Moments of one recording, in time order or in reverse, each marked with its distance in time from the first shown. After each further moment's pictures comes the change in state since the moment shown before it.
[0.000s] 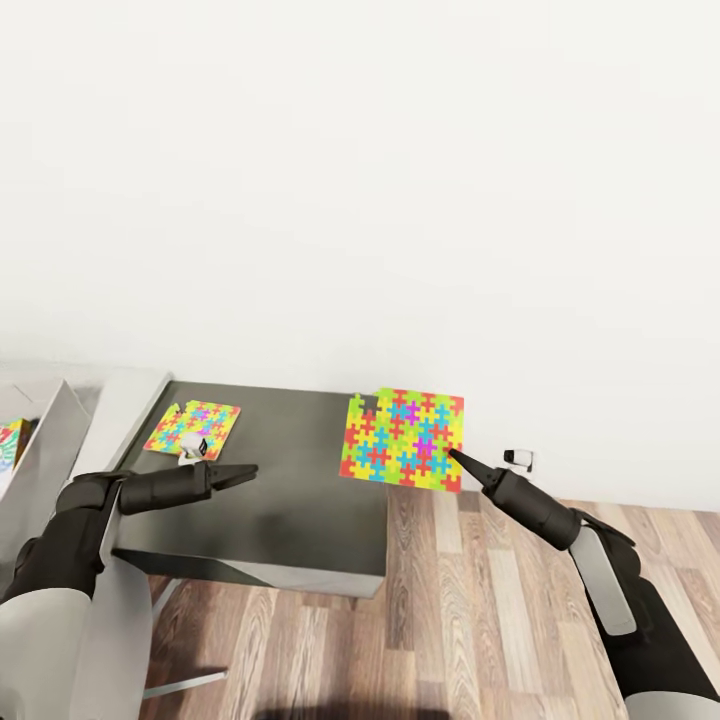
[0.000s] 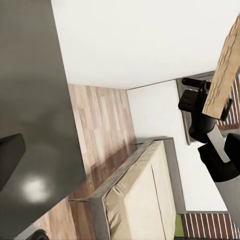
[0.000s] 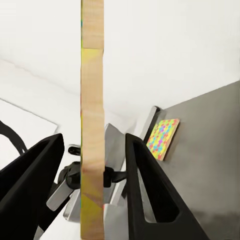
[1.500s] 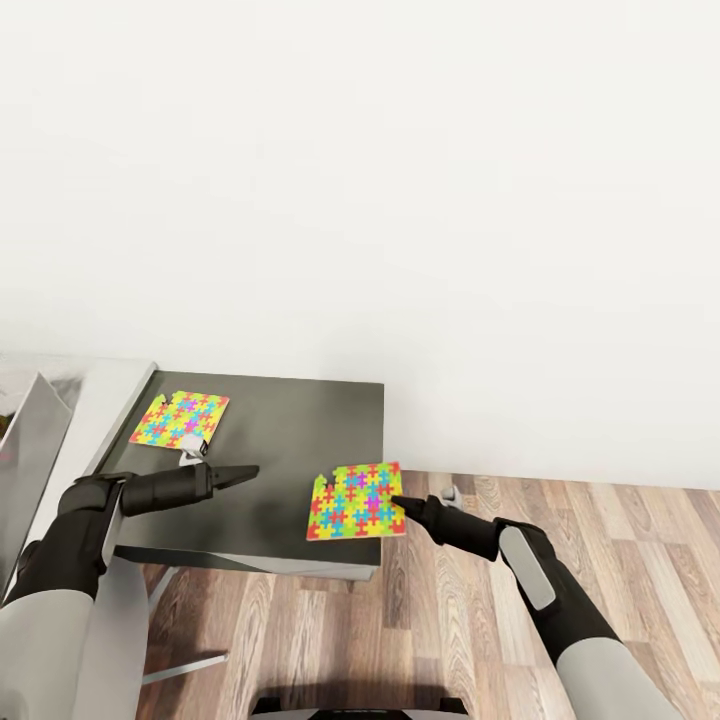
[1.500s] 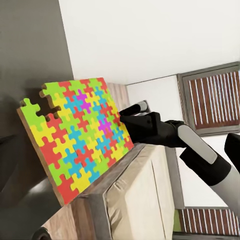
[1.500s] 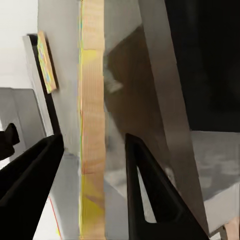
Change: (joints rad) left arm 0.003 -0.012 0.014 0.000 0.000 -0.038 0.000; right arm -0.134 0.091 0.159 0.401 -0.038 0.177 -0.465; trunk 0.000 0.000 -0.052
